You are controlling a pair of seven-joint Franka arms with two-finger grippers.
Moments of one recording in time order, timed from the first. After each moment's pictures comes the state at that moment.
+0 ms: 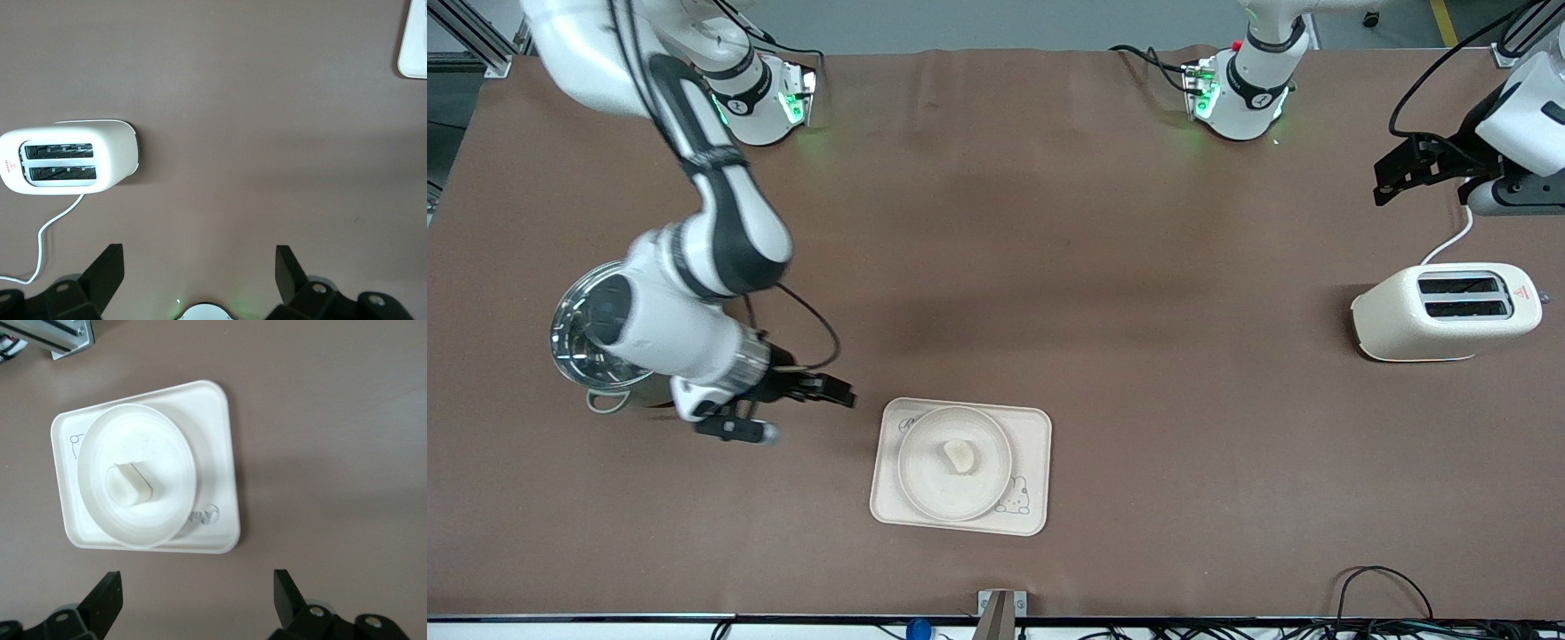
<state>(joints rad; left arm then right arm) 0.00 -0.06 -0.11 -1.57 0.01 1.46 -0.09 0.31 0.57 0.03 -1.58 0.41 2.32 0.27</state>
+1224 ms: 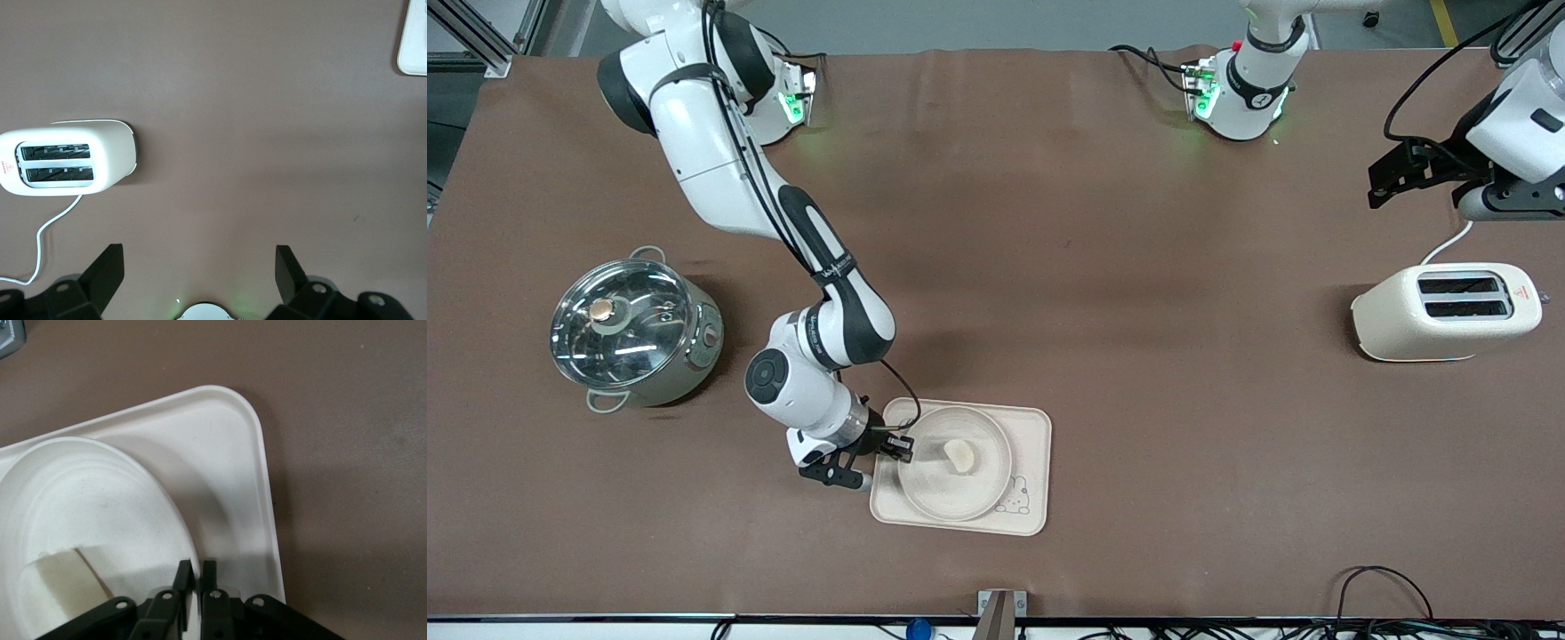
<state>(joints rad) -0.01 -0.05 -0.12 -1.57 0.01 1.46 -0.09 0.39 0.99 0.01 -1.26 0.41 2.54 0.33</state>
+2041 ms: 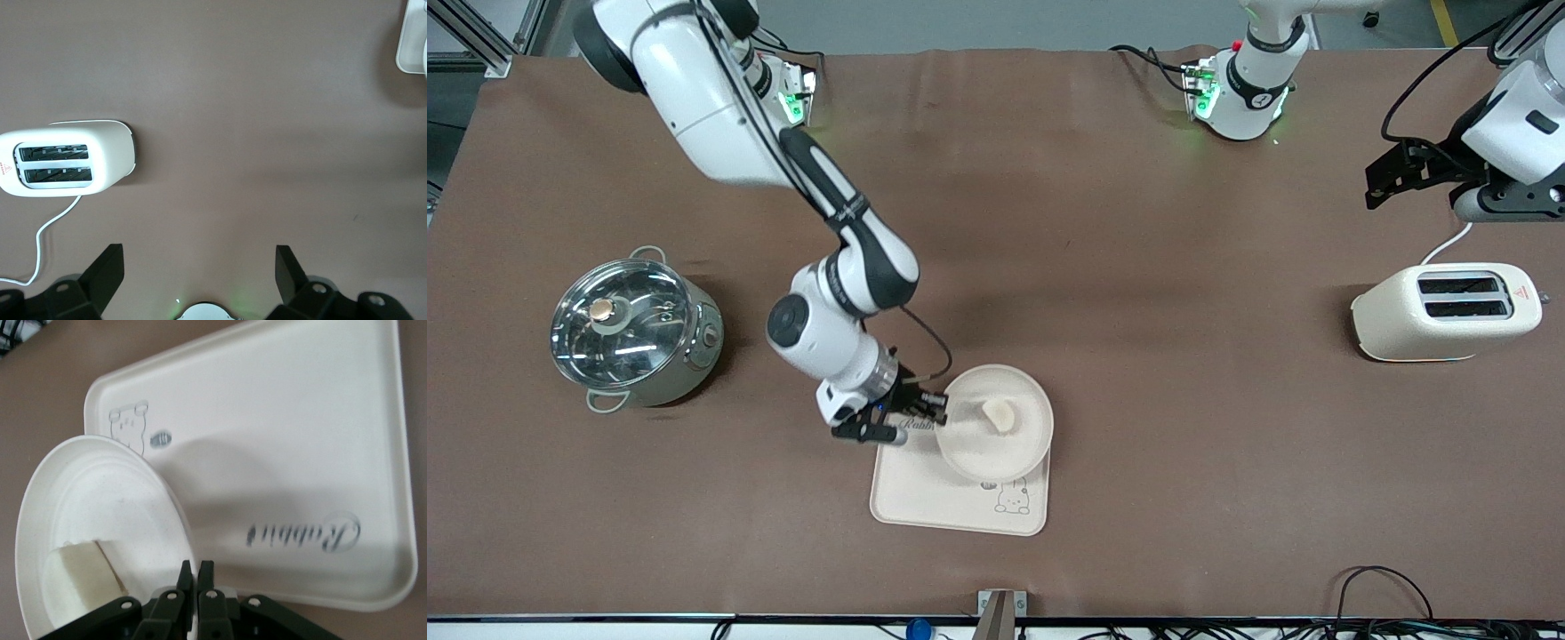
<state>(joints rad) -0.01 -0.05 -0.12 -1.57 0.01 1.46 -0.09 0.39 0.73 0.18 -1.62 0.41 2.71 0.32</state>
